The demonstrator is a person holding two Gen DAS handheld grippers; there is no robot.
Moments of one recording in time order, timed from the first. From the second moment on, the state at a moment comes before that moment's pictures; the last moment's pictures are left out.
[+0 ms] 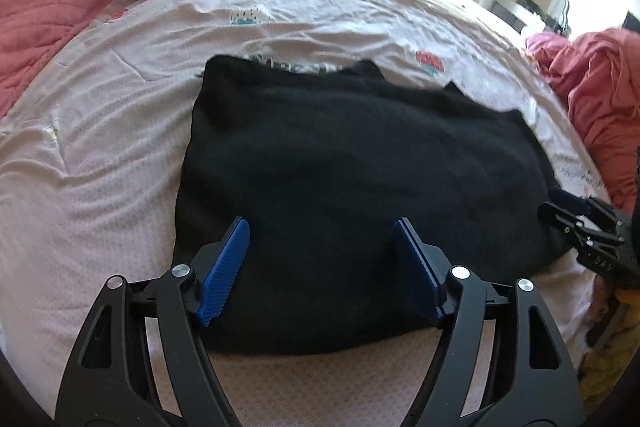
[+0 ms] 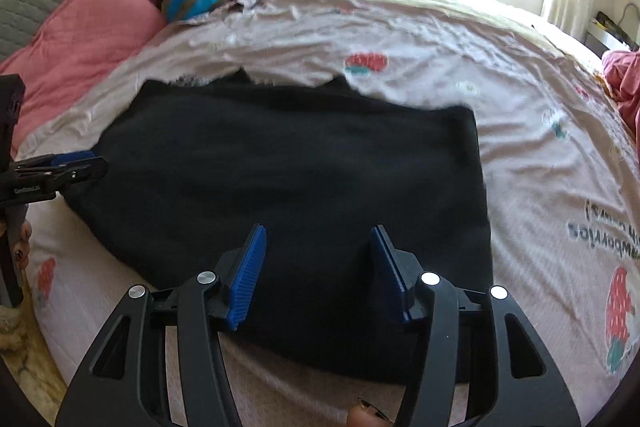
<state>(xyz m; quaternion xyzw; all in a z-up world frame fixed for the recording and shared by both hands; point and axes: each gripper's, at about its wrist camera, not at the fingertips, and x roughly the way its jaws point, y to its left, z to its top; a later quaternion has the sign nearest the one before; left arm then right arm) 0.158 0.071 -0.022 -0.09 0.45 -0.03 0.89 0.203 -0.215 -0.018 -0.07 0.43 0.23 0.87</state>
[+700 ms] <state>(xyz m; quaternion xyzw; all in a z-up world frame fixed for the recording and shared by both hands) 0.130 0.067 -0.027 -0.09 0.45 -0.03 0.89 0.169 -0.237 -0.031 -0.04 0.43 0.19 0.88</state>
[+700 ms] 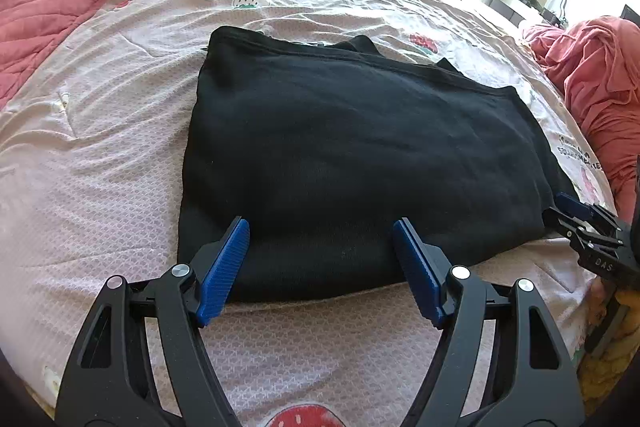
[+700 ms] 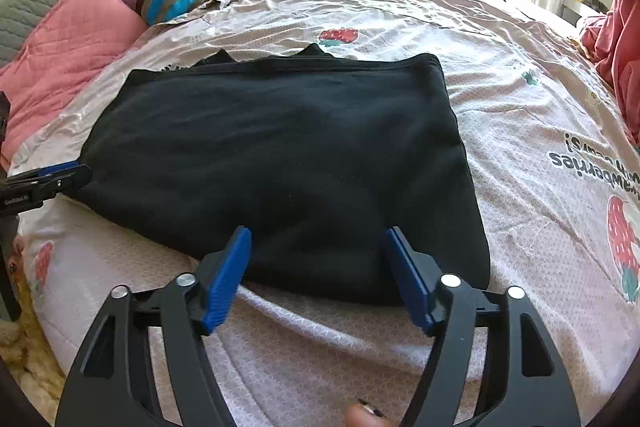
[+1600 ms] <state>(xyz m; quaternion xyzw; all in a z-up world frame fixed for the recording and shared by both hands) 0.108 0.065 -0.002 -0.10 0.44 0.00 0.89 0.149 -0.253 -0.005 -0.03 0.40 0.17 0.90</state>
